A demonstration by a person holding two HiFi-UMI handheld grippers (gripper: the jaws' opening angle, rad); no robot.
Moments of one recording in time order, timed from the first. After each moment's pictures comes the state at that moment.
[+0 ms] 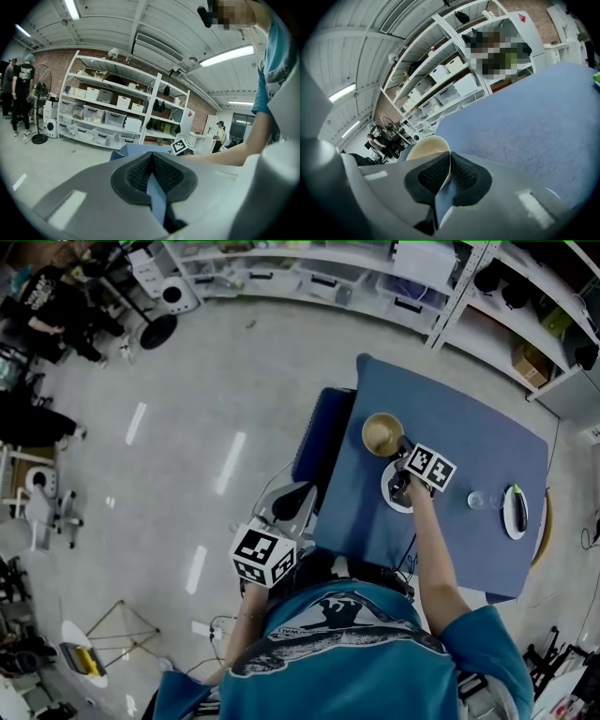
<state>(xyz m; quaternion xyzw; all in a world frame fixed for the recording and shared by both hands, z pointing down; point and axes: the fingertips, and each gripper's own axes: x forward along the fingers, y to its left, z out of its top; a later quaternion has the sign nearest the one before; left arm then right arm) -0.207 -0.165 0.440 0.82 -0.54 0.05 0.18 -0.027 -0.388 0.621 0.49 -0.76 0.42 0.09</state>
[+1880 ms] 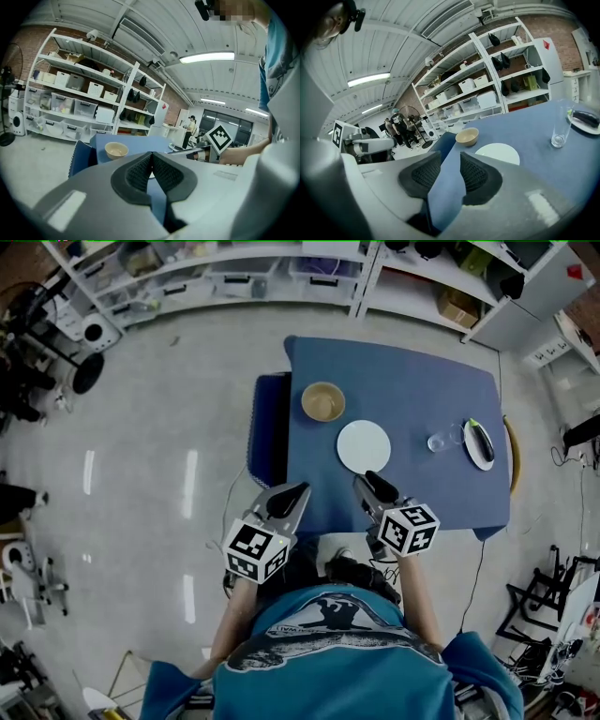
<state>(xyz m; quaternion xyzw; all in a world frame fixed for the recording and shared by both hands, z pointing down) -0.147 -0.137 0.465 0.90 -0.38 0.08 0.20 -0.030 -0.170 0.519 0.44 -0.84 0.29 0.10</state>
